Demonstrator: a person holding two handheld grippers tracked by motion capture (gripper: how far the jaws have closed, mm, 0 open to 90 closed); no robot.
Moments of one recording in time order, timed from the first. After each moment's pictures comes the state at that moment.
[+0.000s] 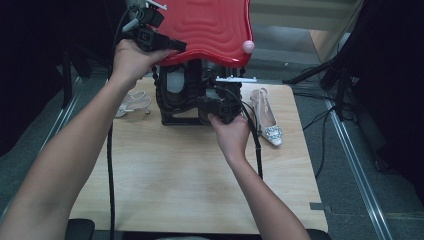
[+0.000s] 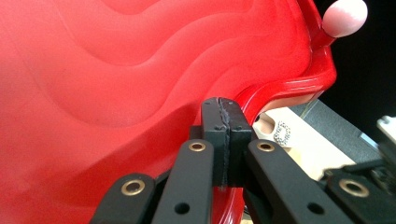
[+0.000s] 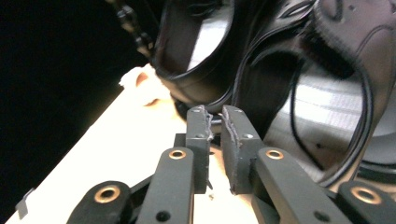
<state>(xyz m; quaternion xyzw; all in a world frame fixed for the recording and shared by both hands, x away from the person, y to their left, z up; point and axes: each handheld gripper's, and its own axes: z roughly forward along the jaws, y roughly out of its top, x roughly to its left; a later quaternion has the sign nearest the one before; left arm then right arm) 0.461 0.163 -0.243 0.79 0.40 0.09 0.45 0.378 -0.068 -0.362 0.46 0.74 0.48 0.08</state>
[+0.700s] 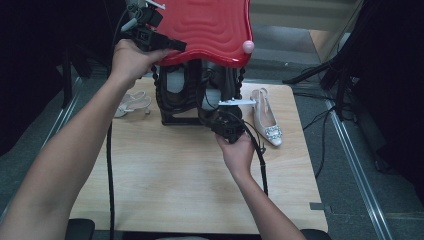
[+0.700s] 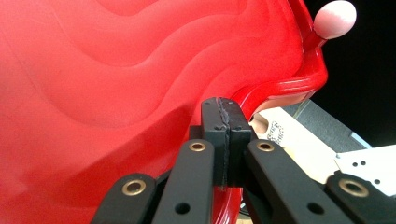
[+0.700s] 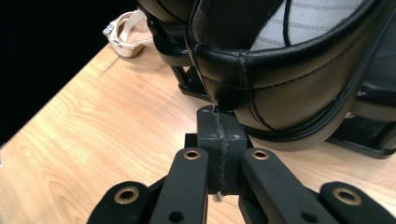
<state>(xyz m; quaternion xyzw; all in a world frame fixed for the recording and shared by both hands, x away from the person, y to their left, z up) 0.462 0.165 -0.243 0.79 0.40 0.08 0.46 0.366 -0.084 -0.417 0.45 0.77 0.44 0.08</state>
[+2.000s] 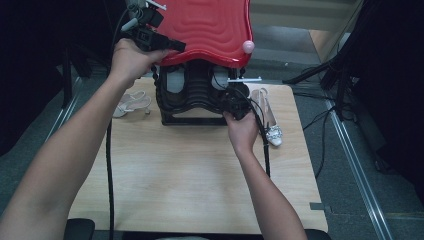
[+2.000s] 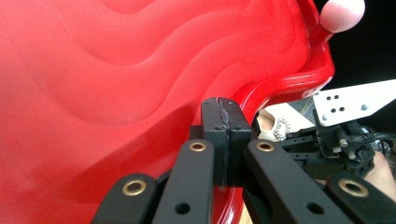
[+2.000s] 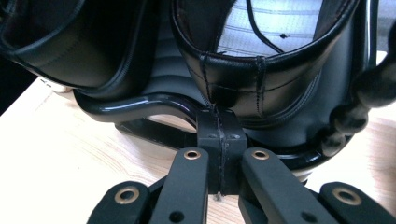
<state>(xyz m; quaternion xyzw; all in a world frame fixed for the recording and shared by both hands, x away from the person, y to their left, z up) 0.461 0.165 -0.242 0.80 0.39 0.09 0.45 0.426 -0.096 -0.401 0.51 0.74 0.41 0.13</state>
